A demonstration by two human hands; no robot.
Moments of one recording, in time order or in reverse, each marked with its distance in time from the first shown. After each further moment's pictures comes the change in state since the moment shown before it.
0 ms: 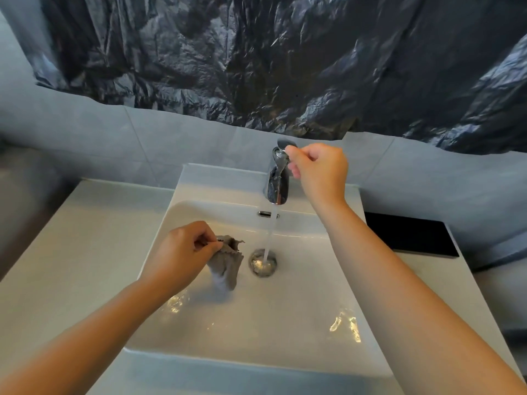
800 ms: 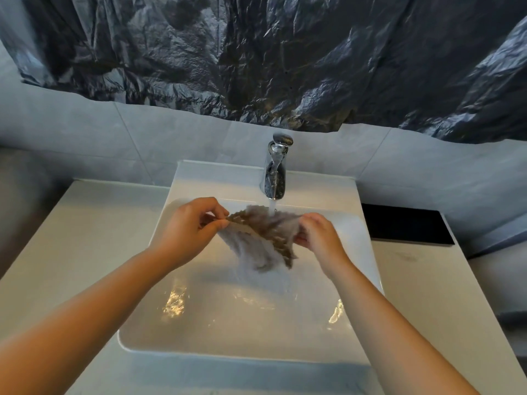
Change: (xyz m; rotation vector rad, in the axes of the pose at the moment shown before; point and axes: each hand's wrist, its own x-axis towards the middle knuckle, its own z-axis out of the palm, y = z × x) left_hand 0.034 0.008 -0.005 -0.052 -0.066 0.231; right_hand -0.085 0.079 -0.005 0.362 -0.325 0.602
